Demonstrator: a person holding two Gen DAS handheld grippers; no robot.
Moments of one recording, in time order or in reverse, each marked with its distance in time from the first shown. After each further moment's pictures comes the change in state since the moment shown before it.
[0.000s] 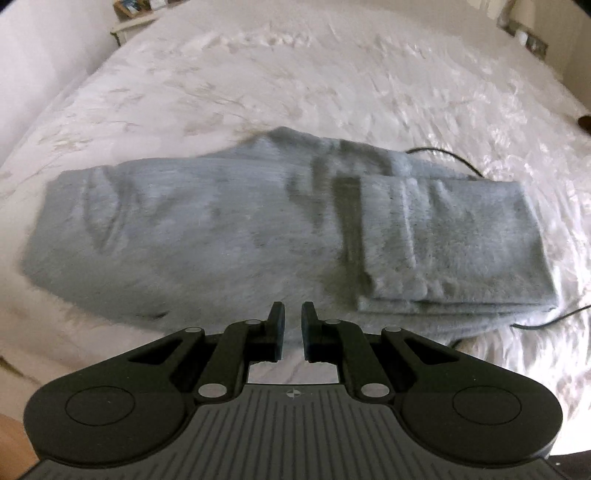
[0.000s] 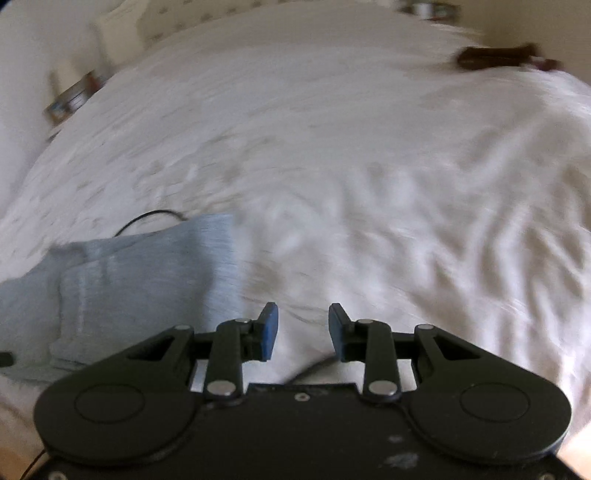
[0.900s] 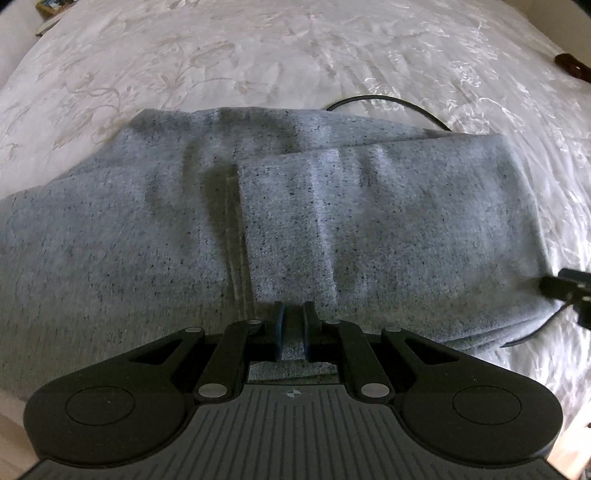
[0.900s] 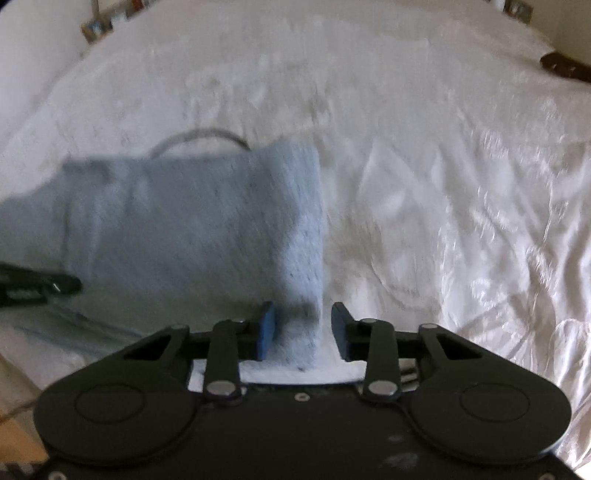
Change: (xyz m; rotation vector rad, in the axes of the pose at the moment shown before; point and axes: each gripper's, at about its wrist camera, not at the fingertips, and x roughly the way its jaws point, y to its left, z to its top) left arm 0.094 -0.084 0.043 0.147 0.158 -0.083; right arm 0.069 0.075 -0.003 -0.230 0.203 0.065
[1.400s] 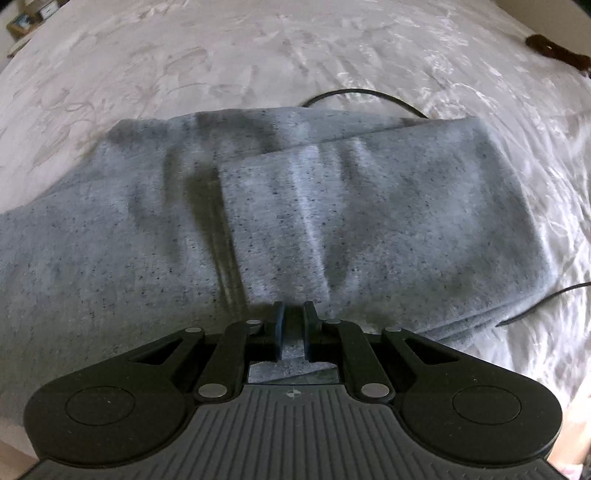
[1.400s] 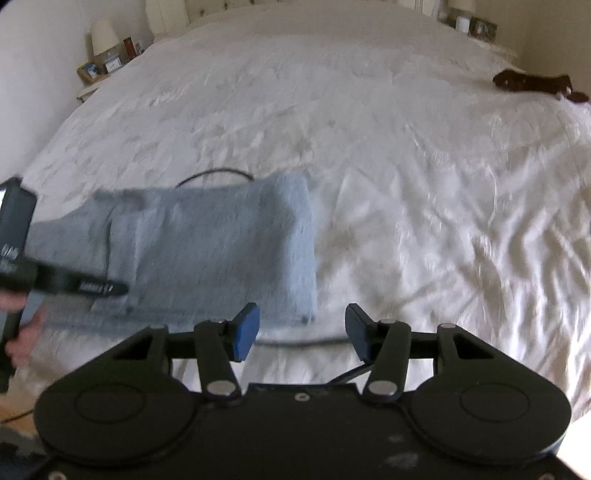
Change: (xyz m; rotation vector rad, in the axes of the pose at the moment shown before) left arm 0.001 0.007 -0.005 0.086 -0.011 -0.055; right arm -0.096 0.005 -0.050 0.071 -0.173 -0.023
